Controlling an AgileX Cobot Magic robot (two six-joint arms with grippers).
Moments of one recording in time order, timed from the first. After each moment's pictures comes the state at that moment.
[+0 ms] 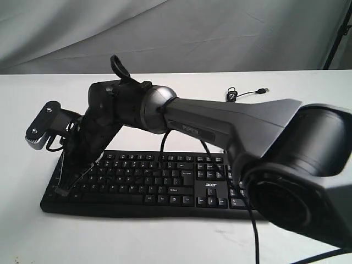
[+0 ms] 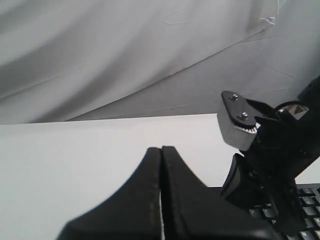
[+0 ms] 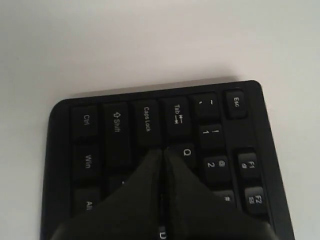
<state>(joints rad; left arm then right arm) 0.04 0.00 0.00 0.03 0.16 -0.02 1.02 2.45 -2.05 0.36 0.76 -0.73</state>
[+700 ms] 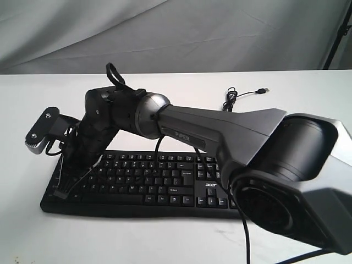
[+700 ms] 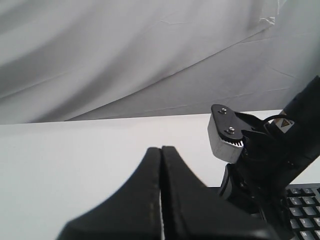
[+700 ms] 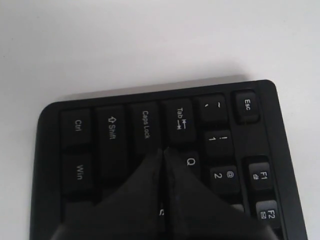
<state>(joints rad) 0.04 0.00 0.00 0.03 0.16 -0.02 1.02 2.51 -2.12 0.35 0.79 -0.71</state>
